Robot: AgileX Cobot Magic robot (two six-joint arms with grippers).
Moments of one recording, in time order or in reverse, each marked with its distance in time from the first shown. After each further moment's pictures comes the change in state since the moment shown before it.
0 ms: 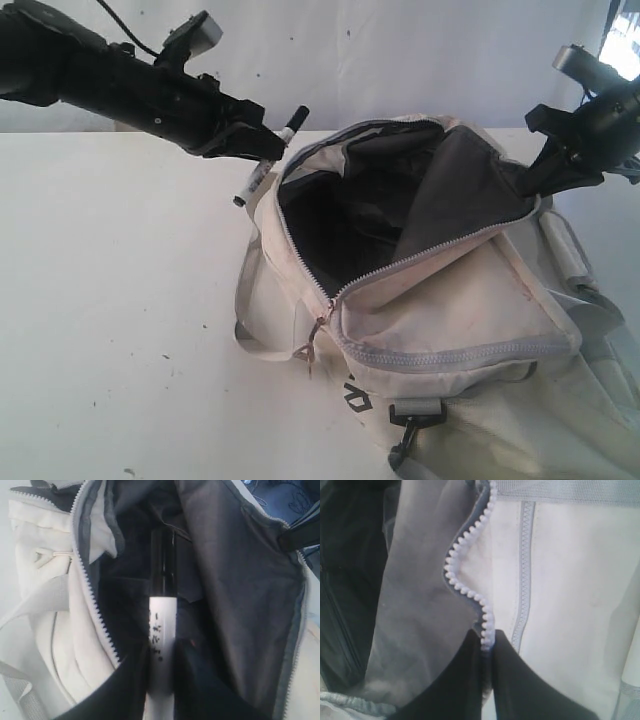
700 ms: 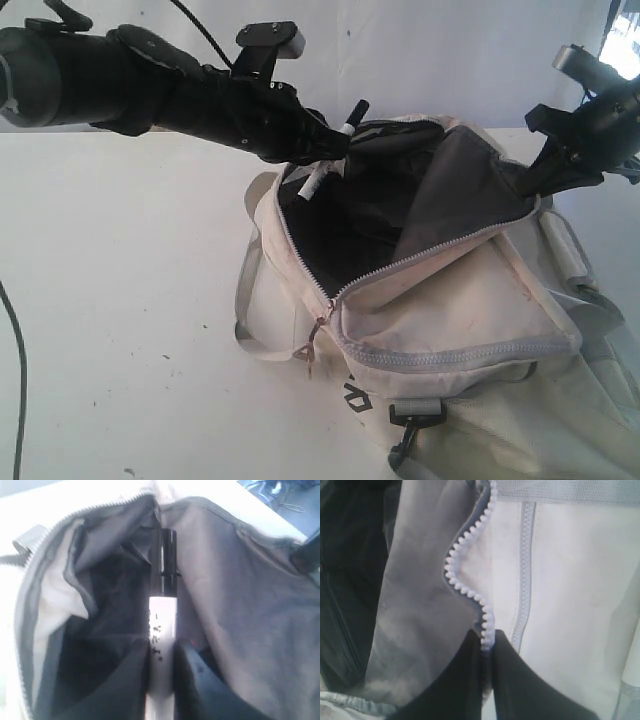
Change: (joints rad) left arm -0.213 0.027 0.000 -0.004 -0.370 0.102; right arm 0.000 0.000 0.000 0.000 0.000 0.000
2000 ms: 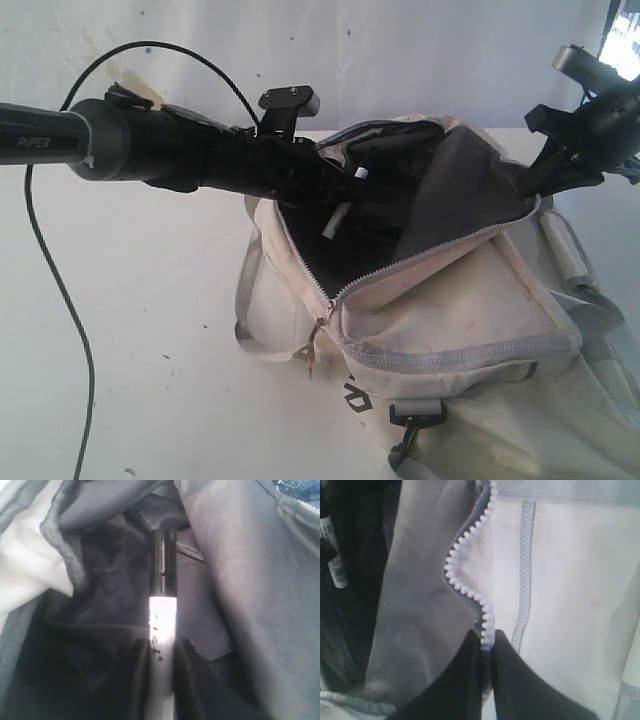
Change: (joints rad) left arm -0.021 0.169 -0.001 -0.365 -0.024 0.277; right arm 0.000 0.000 0.000 0.000 0.002 0.000
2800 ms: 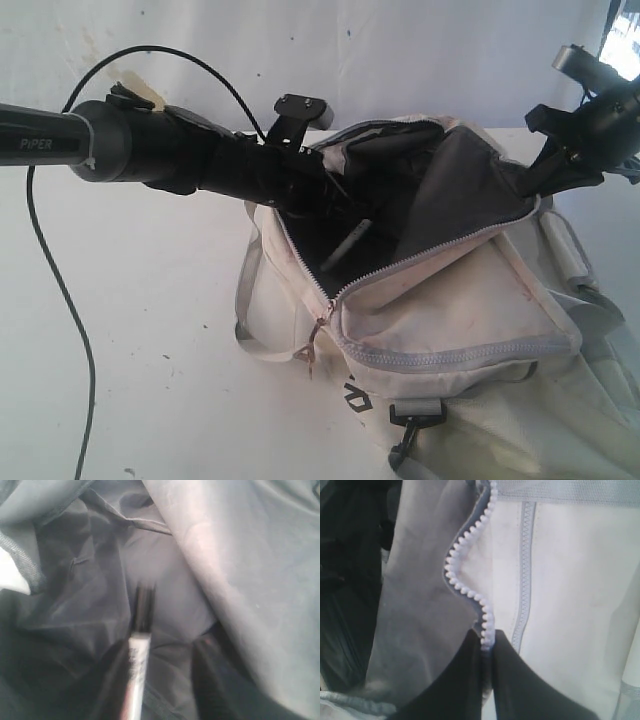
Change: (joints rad) left arm 0.000 0.006 0.000 0.068 0.080 0.114; right arm 0.000 0.000 0.000 0.000 0.000 0.000
